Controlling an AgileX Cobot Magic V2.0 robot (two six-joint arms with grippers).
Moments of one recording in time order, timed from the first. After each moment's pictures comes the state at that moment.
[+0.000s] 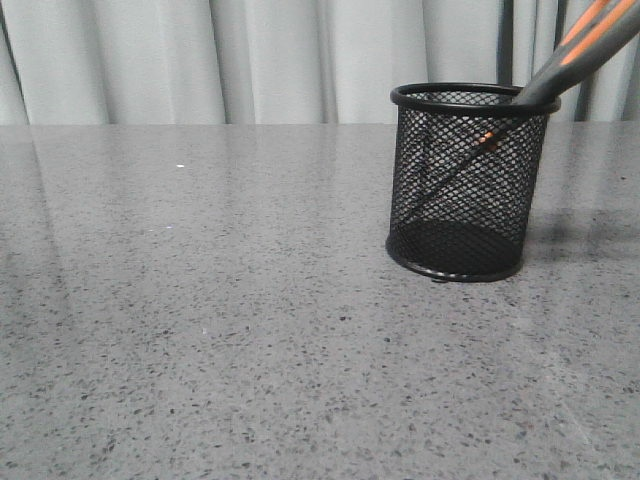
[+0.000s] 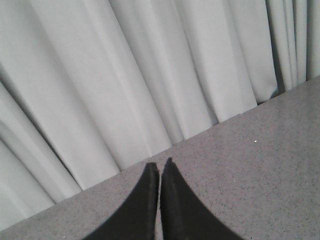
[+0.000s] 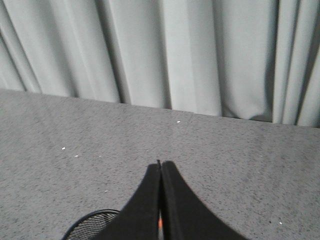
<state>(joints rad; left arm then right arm) -0.45 0.72 -1.18 0.22 0.69 0.07 0.15 0.72 -0.88 0.39 0.43 -0.32</state>
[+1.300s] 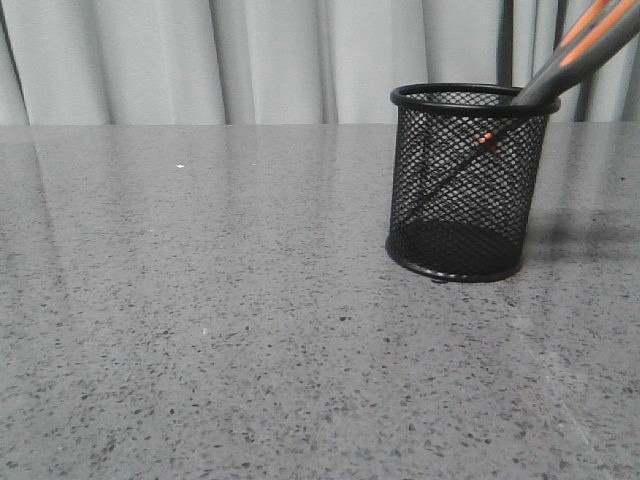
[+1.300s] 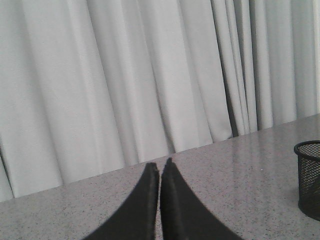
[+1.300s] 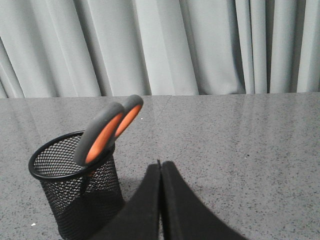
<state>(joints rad) -0.45 0.02 -0.23 0.06 0.09 0.04 0.15 0.18 -0.26 0.42 0.20 -0.32</state>
